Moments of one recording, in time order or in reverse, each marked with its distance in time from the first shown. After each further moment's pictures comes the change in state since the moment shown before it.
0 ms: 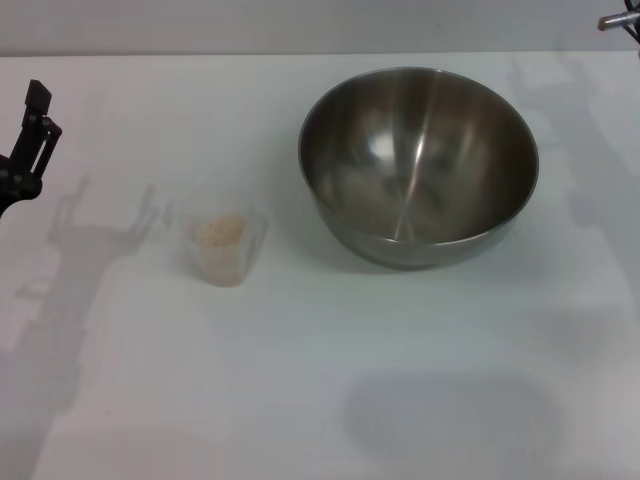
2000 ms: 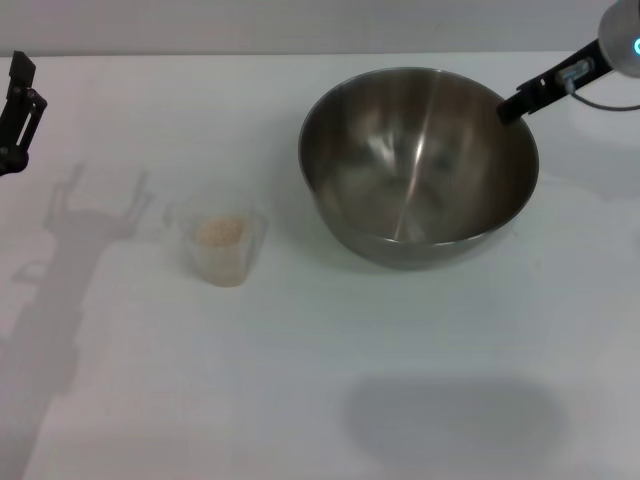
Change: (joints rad) left arm -0.039 0.008 -0.045 0.012 0.000 -0.002 0.003; right arm 0.172 -0.008 0.439 -0.923 0.015 2.548 -0.441
